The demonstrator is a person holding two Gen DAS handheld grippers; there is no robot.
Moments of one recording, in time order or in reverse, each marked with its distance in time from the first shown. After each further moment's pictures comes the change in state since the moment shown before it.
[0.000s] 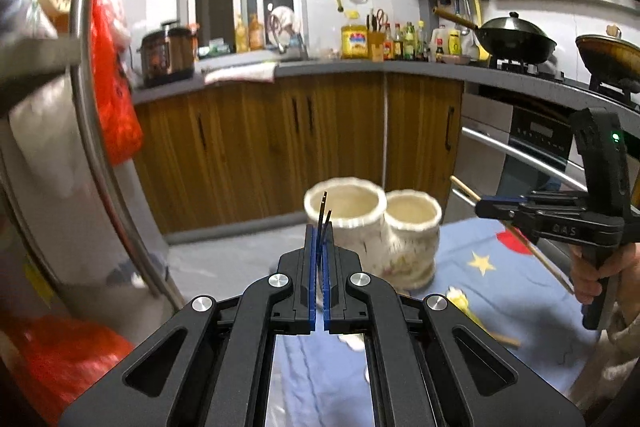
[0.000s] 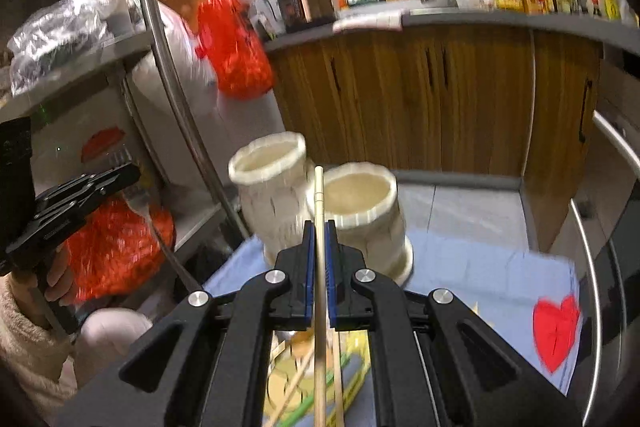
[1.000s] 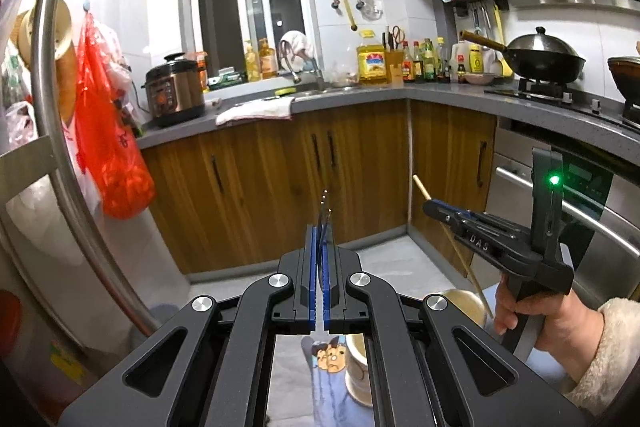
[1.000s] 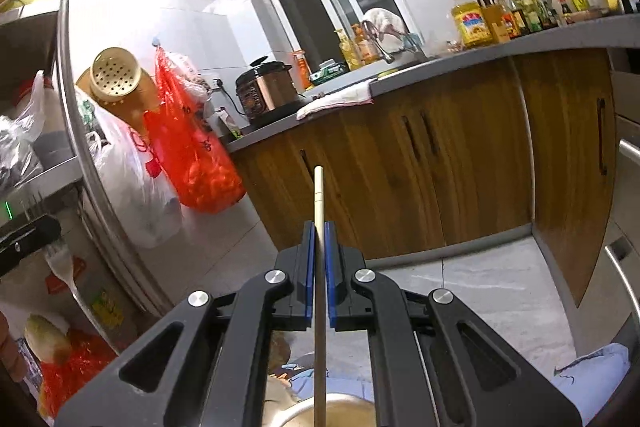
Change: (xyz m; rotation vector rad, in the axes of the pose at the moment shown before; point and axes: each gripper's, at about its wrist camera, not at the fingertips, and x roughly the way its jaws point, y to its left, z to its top) left arm 0.057 0.022 0.104 0.035 -0.036 0.072; right arm 0.107 -0.058 0.091 0.184 -0.274 -0.047
